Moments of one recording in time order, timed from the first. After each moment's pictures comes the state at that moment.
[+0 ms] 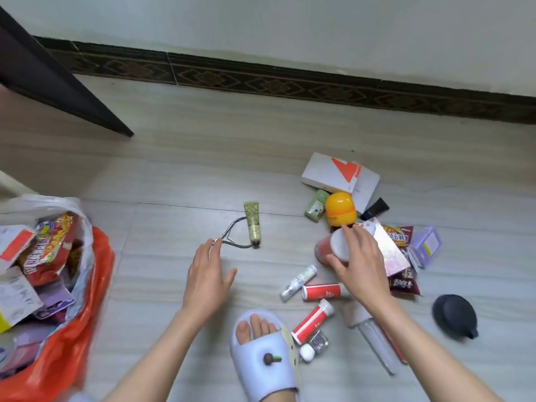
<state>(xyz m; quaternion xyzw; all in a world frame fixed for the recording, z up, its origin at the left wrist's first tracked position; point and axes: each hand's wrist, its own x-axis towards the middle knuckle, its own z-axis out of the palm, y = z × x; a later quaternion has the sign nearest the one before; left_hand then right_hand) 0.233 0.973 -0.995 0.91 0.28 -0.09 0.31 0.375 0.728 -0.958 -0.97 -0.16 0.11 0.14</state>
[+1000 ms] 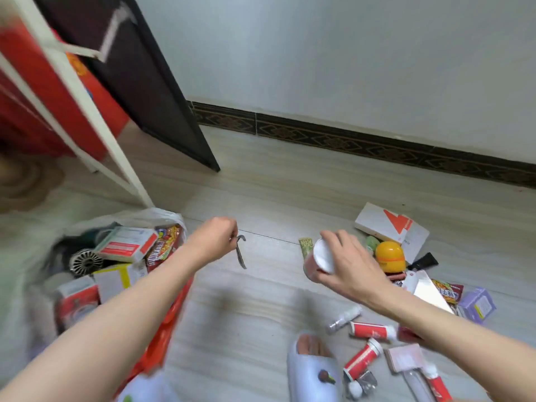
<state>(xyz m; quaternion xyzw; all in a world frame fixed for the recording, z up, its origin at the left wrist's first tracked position) 0.246 1.115 -0.858 0.96 0.20 -0.11 0.16 0.349 0.865 -0.832 -0.90 -0.41 0.13 0.09</state>
